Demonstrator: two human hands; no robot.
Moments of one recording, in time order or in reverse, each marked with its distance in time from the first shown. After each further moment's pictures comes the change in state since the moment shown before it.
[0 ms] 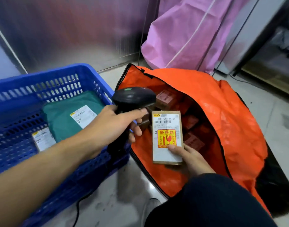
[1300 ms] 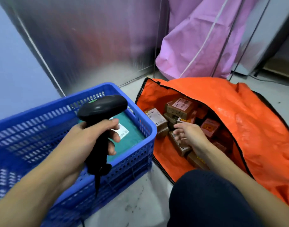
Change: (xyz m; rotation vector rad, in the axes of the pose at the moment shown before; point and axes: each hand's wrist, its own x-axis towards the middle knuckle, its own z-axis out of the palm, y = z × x) left_hand -0.085 0.018 -0.075 -0.132 0.195 0.015; right_hand 0.049 -0.061 0.050 -0.049 0.073 -0.126
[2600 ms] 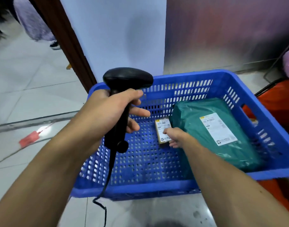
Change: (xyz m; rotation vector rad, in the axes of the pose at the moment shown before) left_hand -0.043 0.006 -0.220 0.075 0.506 -0.038; right_hand 0.029 0.090 0.398 -0.756 -0.565 0.254
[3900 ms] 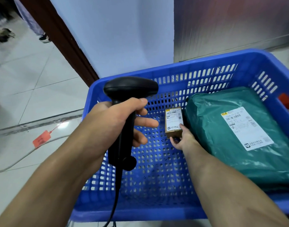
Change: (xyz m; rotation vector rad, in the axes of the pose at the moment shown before) left_hand 0.046 -0.022 0.007 0.040 -0.093 -0.154; right_hand 0.091 0.017 0.037 1.222 -0.019 0.379
